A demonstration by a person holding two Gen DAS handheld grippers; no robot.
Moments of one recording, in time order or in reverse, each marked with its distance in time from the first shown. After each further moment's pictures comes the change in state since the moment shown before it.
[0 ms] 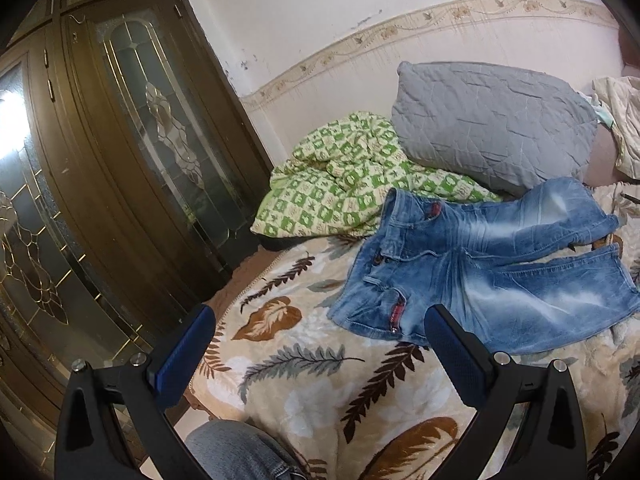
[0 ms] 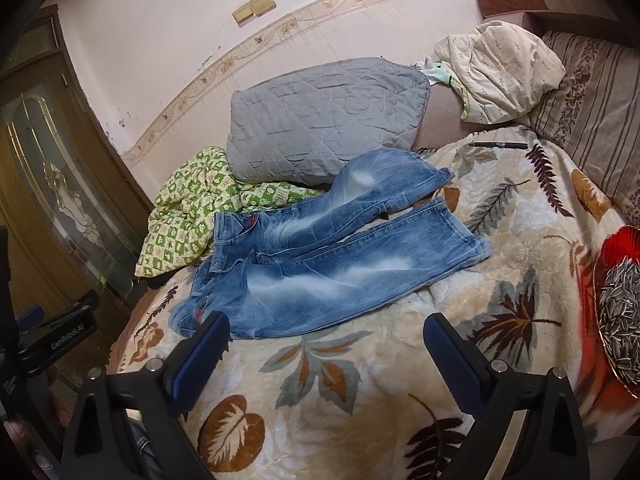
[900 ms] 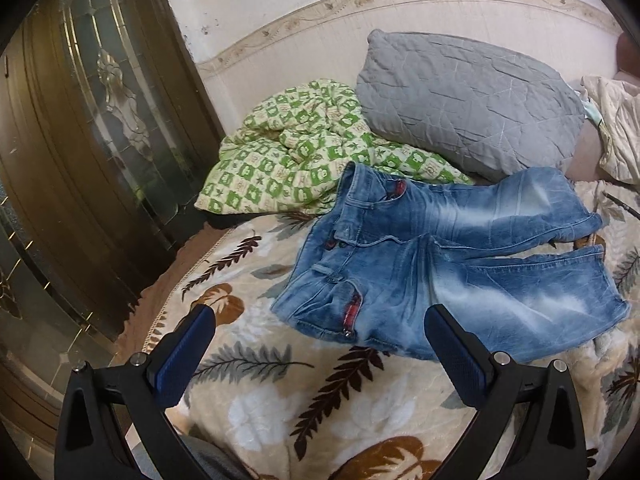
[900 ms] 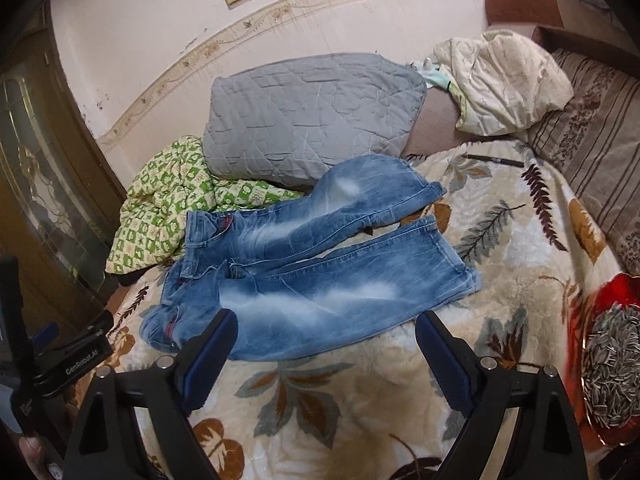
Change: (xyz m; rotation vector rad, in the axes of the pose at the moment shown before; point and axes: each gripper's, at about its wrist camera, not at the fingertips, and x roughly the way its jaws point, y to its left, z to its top) left arm 0.065 -0.022 0.014 0.013 0.134 -0.178; right arm 0.038 0.007 0.049 -0.044 0.060 -0.091
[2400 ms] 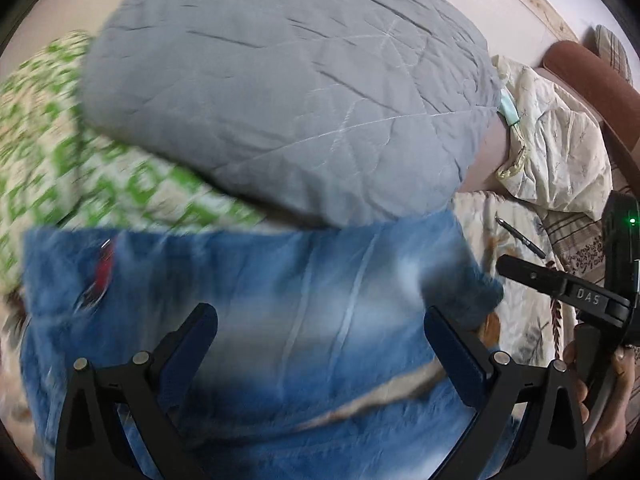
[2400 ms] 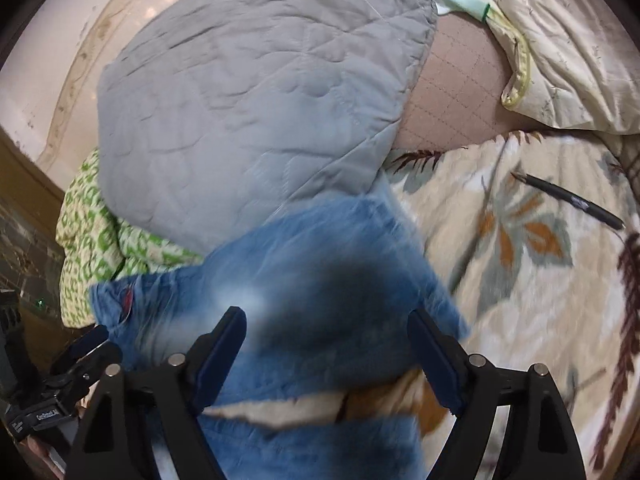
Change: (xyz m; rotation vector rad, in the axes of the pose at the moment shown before) left arm 0.219 -0.226 0.171 0.102 0.245 -0.704; right arm 0.283 -0.130 0.220 0.073 0.272 0.020
